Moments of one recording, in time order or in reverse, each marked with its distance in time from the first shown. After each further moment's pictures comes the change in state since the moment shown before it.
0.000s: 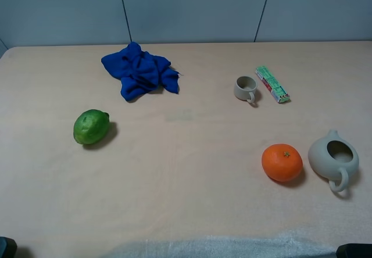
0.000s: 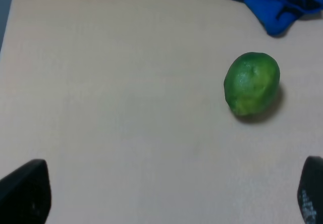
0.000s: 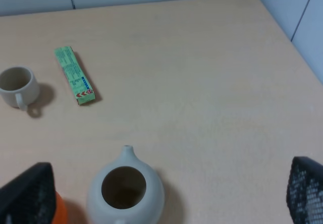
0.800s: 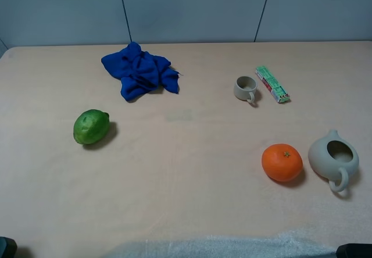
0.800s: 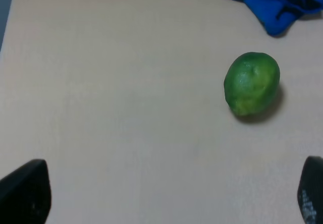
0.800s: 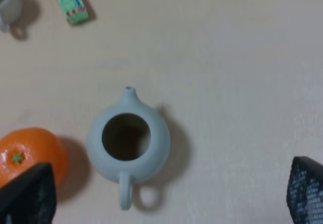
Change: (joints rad) left arm 0.000 0.000 0.000 0.000 0.000 0.000; right arm 0.000 0.515 -0.099 0.016 0.000 0.000
